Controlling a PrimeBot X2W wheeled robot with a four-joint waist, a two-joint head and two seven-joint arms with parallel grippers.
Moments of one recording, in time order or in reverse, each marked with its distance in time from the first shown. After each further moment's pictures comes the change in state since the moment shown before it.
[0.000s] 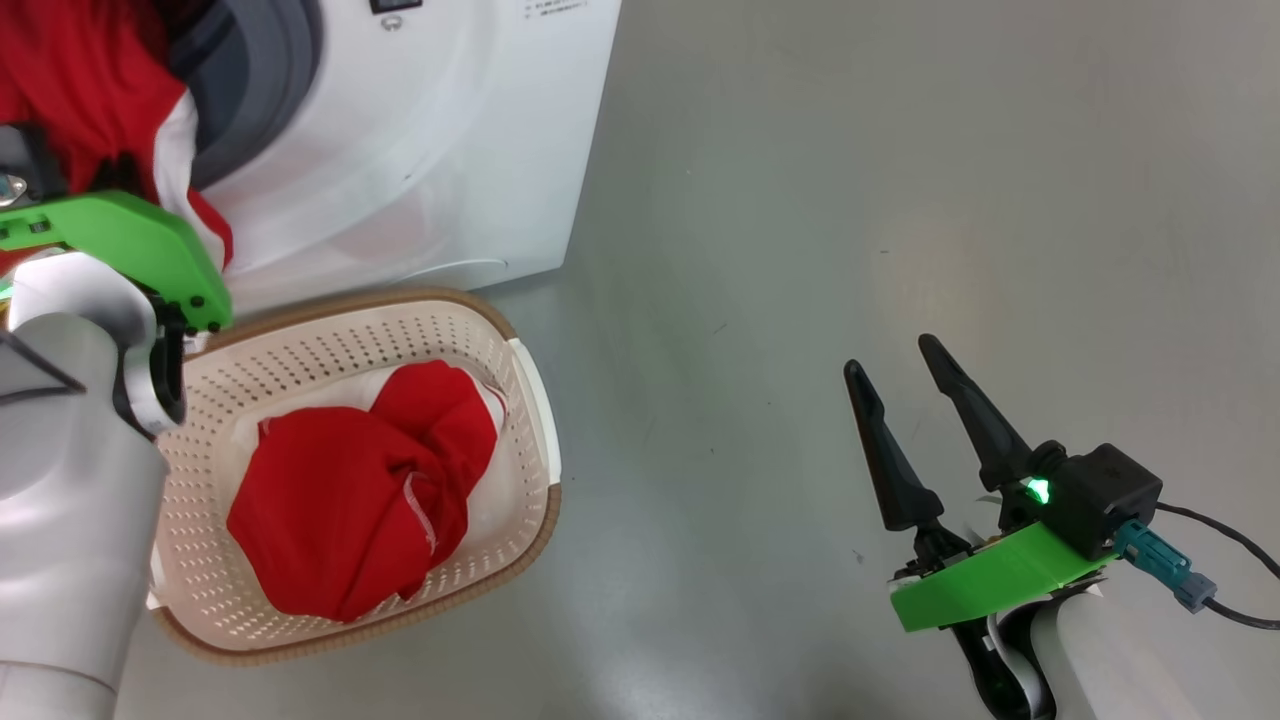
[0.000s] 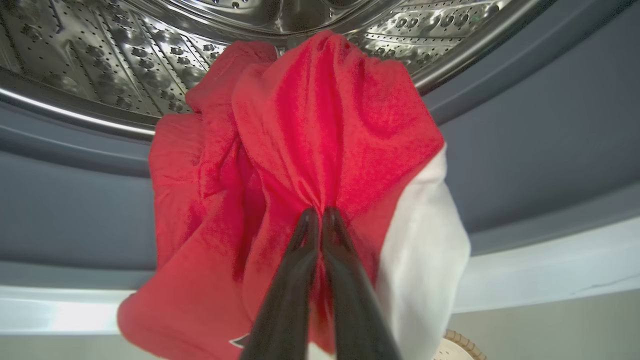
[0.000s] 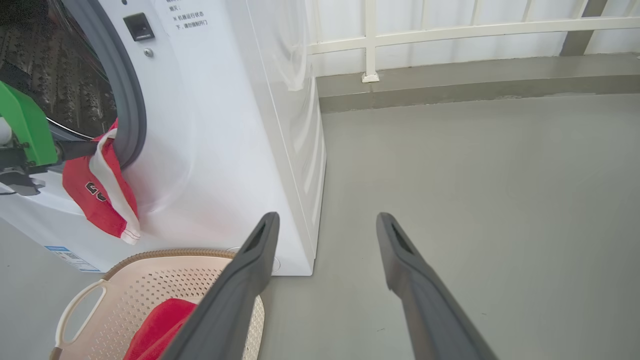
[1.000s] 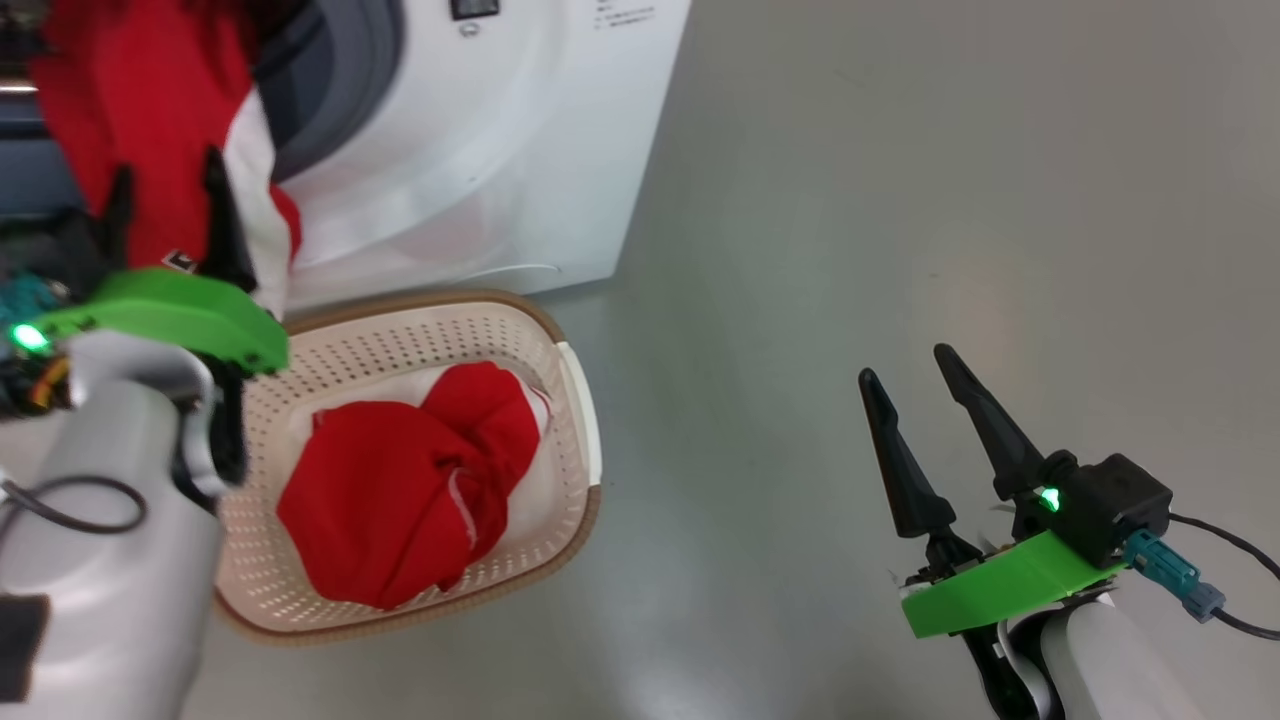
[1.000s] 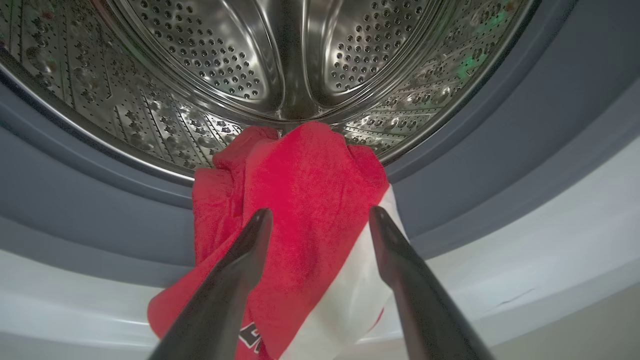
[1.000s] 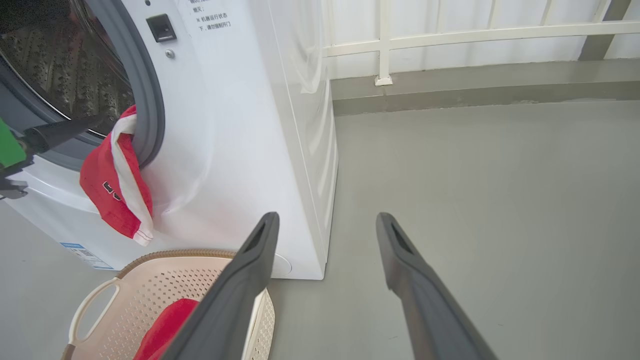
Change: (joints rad) left arm 0.200 -0.048 0.064 -0.248 -0.027 -0.026 -0.243; right arm 0.027 0.000 -0.027 -0.003 -0.025 0.000 0.000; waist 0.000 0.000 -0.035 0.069
